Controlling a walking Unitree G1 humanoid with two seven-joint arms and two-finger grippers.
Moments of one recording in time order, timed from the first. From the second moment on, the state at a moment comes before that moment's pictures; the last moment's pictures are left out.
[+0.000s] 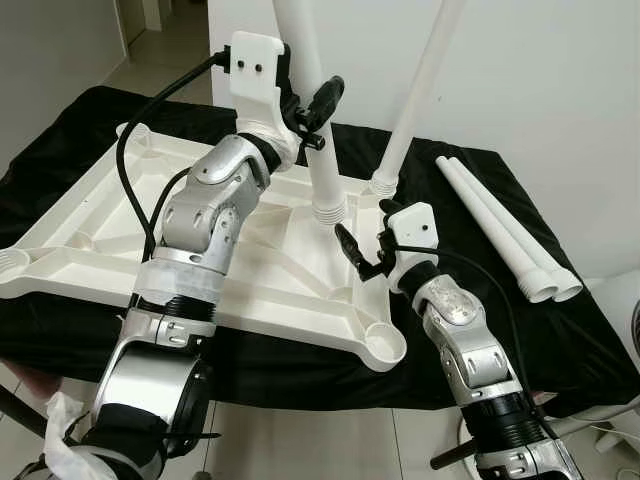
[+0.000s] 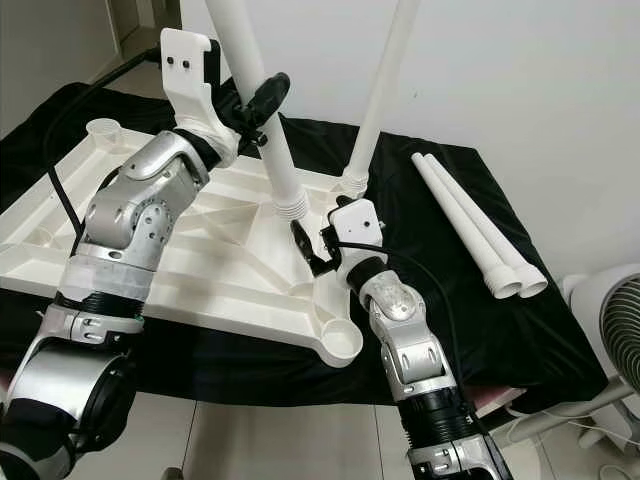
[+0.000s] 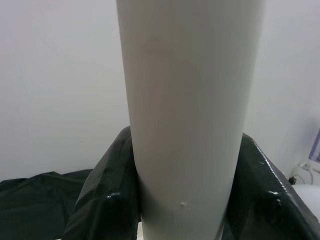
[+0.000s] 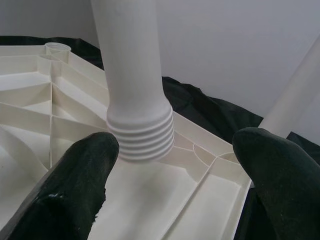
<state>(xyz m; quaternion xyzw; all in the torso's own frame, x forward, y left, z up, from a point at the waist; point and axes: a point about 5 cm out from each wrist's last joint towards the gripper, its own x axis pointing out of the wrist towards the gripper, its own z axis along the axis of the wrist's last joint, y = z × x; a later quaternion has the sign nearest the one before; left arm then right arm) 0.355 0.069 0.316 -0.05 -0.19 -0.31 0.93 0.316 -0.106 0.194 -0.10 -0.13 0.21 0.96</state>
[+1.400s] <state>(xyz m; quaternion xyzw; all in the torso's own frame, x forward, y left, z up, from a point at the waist) 0.328 0.018 0.313 -0.05 -0.20 -0.35 0.91 0.353 -0.085 0.207 -0.11 -0.15 0.20 0.96</state>
